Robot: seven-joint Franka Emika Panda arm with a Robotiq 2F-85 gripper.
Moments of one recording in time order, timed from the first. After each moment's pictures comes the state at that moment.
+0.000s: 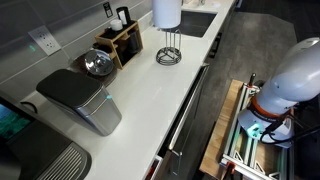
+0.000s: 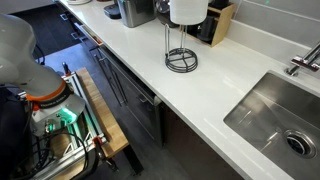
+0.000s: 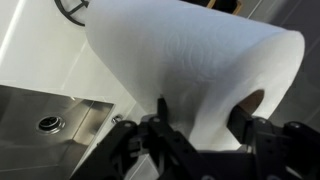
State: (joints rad) arm -0.24 -0.47 -0.17 -1.98 0.30 2.11 0.42
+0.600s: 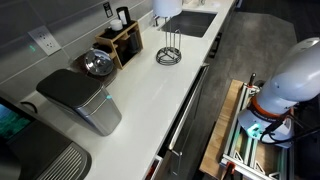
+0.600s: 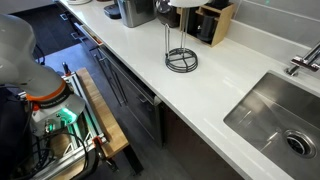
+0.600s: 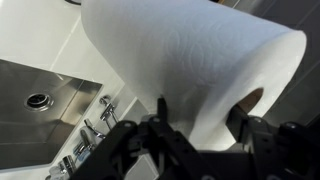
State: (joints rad) arm -0.24 -0.48 -0.17 -1.87 0.27 2.07 0.40
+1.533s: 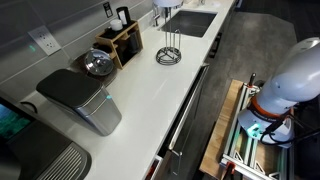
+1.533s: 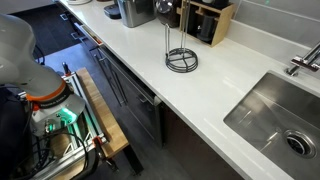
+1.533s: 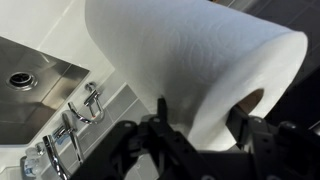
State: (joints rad) arm -0.23 -0.51 -0.17 -1.81 0.27 2.00 0.30
